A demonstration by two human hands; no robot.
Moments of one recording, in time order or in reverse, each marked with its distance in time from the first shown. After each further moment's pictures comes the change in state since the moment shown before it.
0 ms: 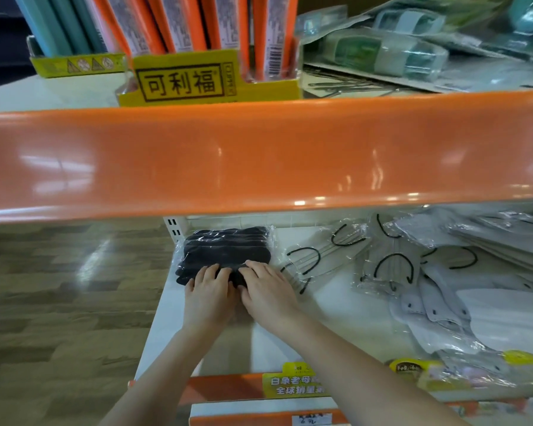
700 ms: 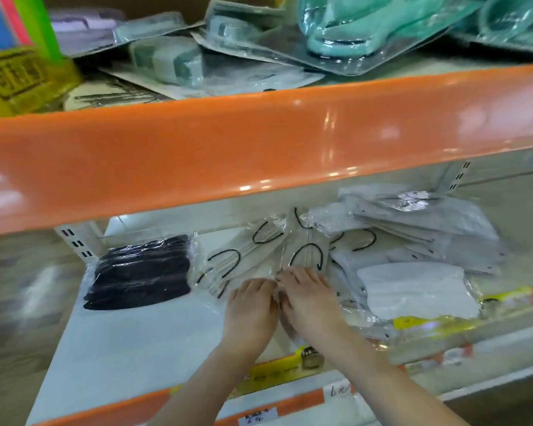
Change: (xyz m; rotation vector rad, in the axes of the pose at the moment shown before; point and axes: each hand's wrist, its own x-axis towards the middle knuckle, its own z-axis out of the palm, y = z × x) left_hand -0.037 0.194 0.024 -0.211 -0.076 0.358; right_hand -0.121 0.131 -0.087 -0.205 0.278 0.230
